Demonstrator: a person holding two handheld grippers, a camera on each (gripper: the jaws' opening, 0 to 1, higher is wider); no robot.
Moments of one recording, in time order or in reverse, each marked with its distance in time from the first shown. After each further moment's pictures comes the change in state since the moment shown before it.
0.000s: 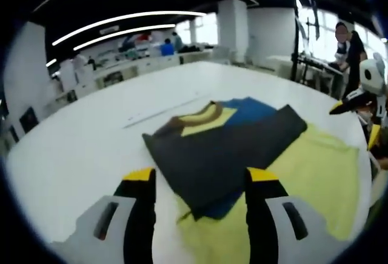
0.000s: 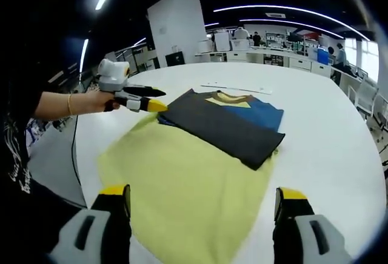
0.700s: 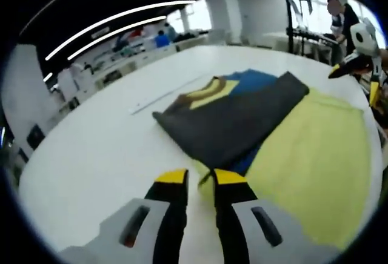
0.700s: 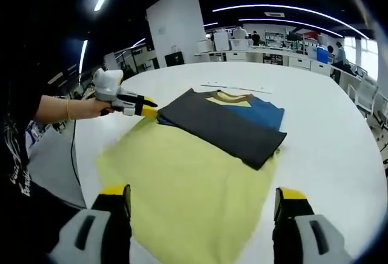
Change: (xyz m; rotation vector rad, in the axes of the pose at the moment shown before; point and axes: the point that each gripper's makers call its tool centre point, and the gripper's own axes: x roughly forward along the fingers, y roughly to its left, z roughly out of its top) left arm -0.013 0.013 -0.036 0.161 0.108 0.026; right arm 0.003 0.001 -0.002 0.011 0.002 -0.001
